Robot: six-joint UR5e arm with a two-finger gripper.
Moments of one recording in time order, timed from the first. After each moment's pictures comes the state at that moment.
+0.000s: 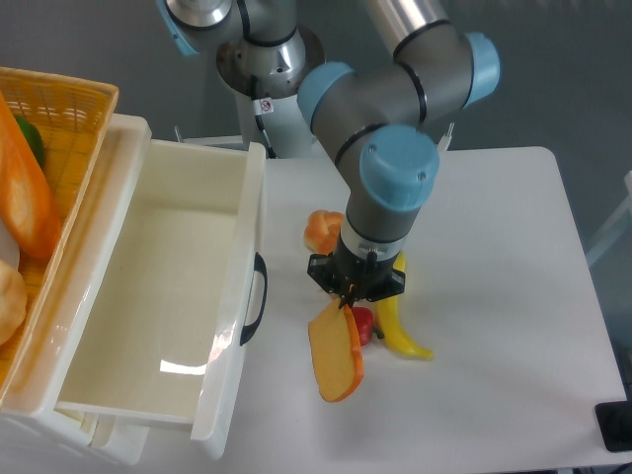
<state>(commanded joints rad) 2.49 -1.92 -1.42 -1.26 1.42 0.75</state>
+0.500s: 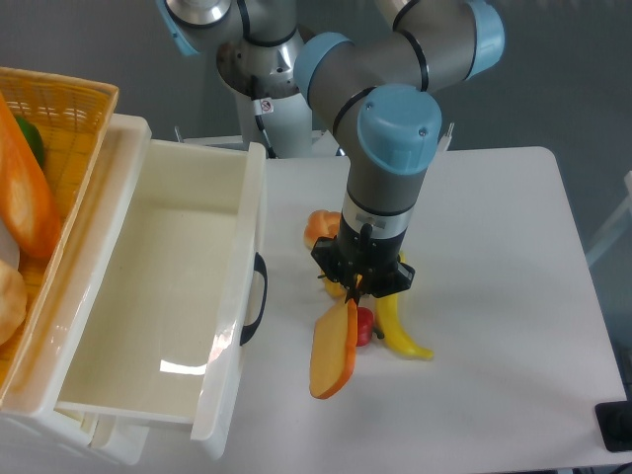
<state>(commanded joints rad) 2.49 -1.91 -1.42 -1.27 1.43 0.92</state>
